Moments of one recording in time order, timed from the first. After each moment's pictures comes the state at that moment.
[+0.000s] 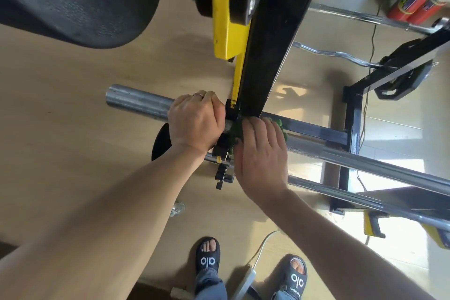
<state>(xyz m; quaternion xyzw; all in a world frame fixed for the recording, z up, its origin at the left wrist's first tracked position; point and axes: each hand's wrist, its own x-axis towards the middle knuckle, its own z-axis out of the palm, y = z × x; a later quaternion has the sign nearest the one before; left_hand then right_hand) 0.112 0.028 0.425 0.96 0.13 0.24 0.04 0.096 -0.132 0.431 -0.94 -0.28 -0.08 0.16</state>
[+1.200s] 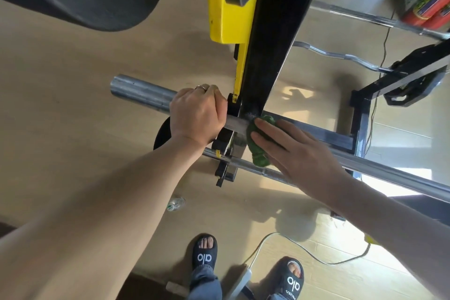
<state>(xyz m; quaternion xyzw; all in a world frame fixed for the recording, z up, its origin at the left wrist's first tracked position) 0.112 0.029 0.422 0.97 0.12 0.22 0.03 0.146 -0.221 0.435 -0.83 -0.55 0.00 0.03</state>
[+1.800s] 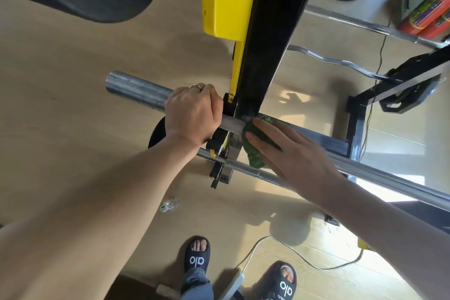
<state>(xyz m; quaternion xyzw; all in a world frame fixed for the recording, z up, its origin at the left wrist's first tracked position) 0.112 0.029 0.420 0.96 0.13 0.24 0.03 0.146 -0.220 0.440 -0.84 -0.54 0.00 0.05</state>
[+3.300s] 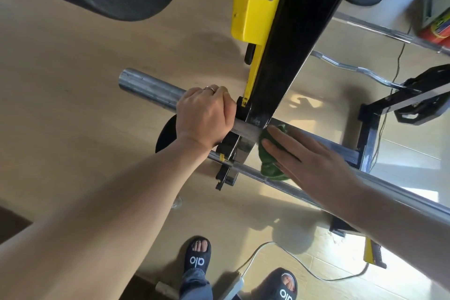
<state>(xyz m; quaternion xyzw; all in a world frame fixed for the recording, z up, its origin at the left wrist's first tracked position) 0.113 0.028 0.419 0.95 0.12 0.27 0.04 0.159 -0.224 0.439 -0.80 -0.59 -0.03 0.03</state>
